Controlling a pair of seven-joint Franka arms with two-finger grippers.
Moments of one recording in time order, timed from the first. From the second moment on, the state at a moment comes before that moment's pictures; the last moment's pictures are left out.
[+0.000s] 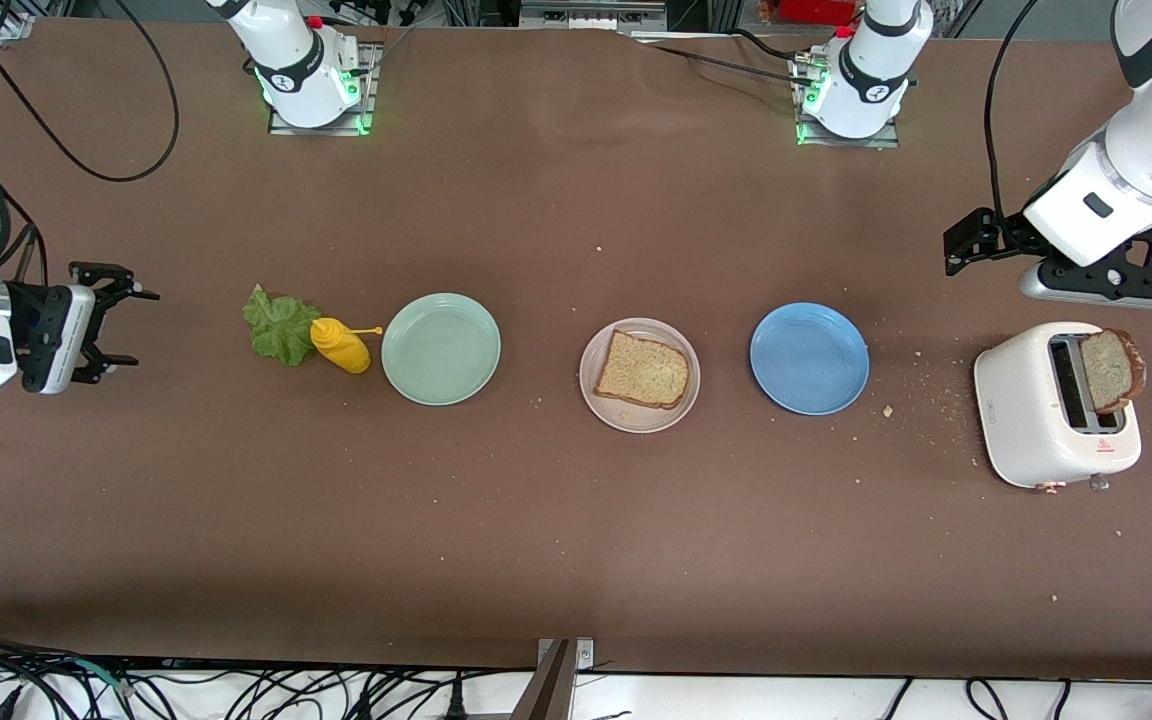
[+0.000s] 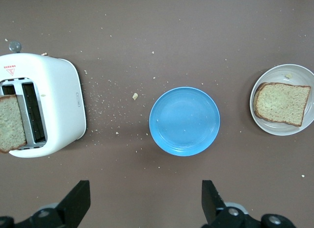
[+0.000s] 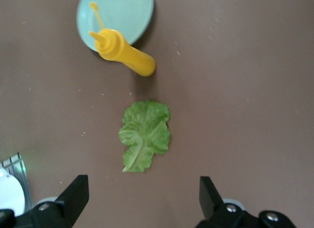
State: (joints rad) left arm 0.06 0.03 -0.18 -1.65 0.02 1.63 -0.03; right arm -0.19 0.31 0.01 -1.68 0.20 1.71 -1.27
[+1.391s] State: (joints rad) left arm 0.13 0.05 -0.19 -1.65 0.02 1.62 -0.03; right arm -0.03 0.24 0.03 -2.17 -0.02 2.29 0.09
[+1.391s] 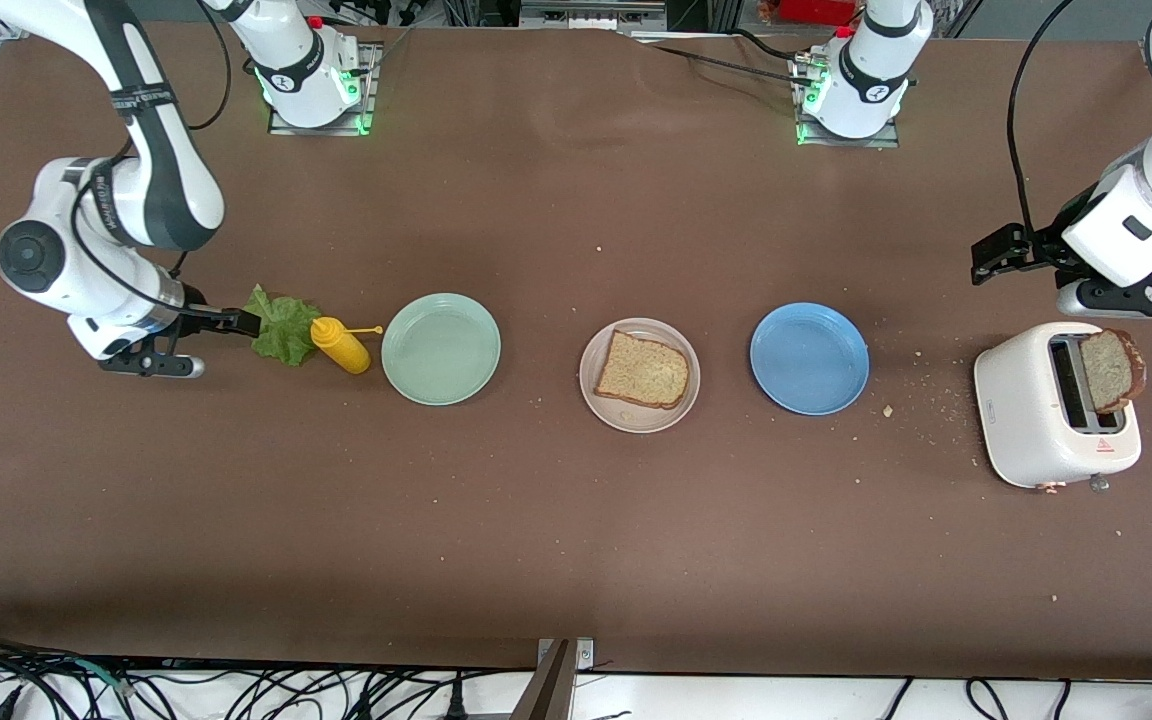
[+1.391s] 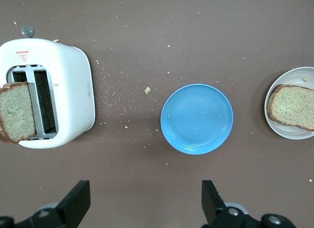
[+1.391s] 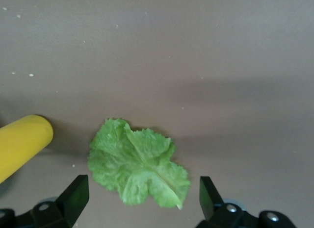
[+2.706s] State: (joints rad) left arm 0.13 0.05 -0.19 -1.65 0.02 1.61 -0.03; right arm -0.01 0.39 0.04 -2.27 -0.02 2.51 0.14
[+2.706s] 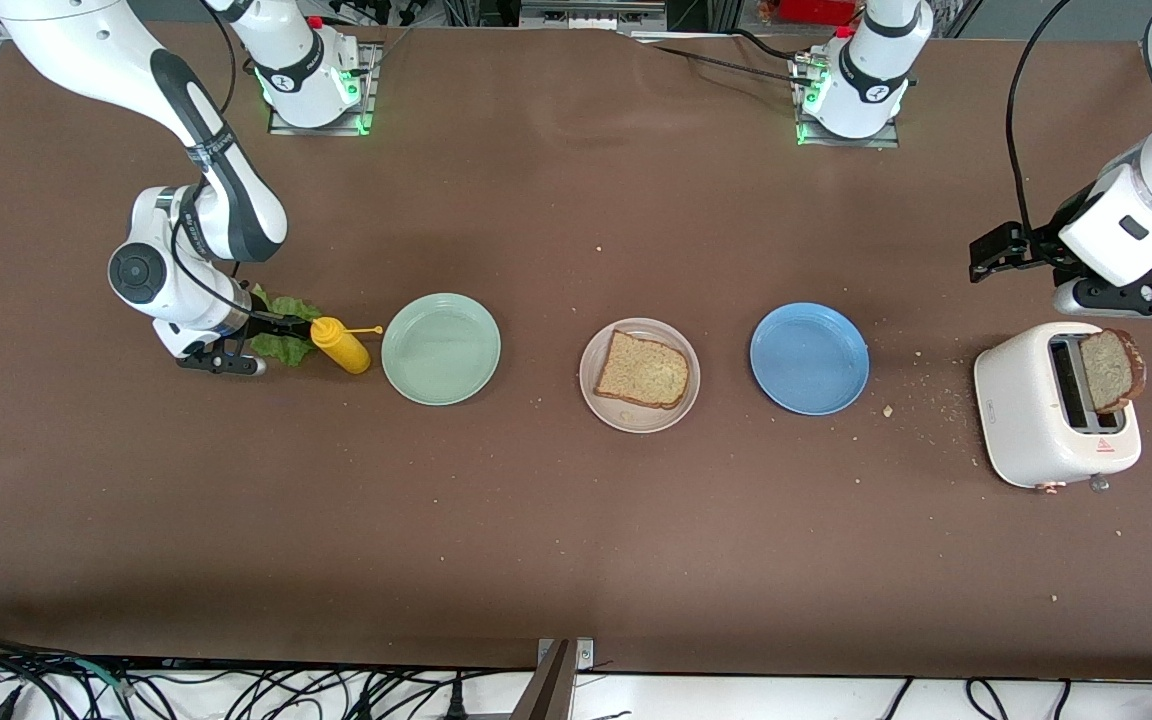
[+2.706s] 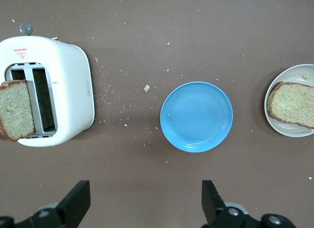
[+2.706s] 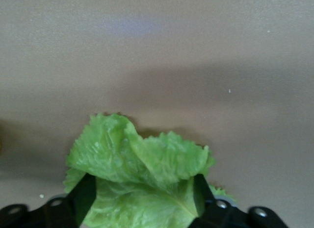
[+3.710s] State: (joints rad) left arm 0.13 0.05 -0.19 -1.65 0.02 1.61 -0.03; right arm -0.01 0.38 0.04 -2.26 -0.02 2.51 0.06
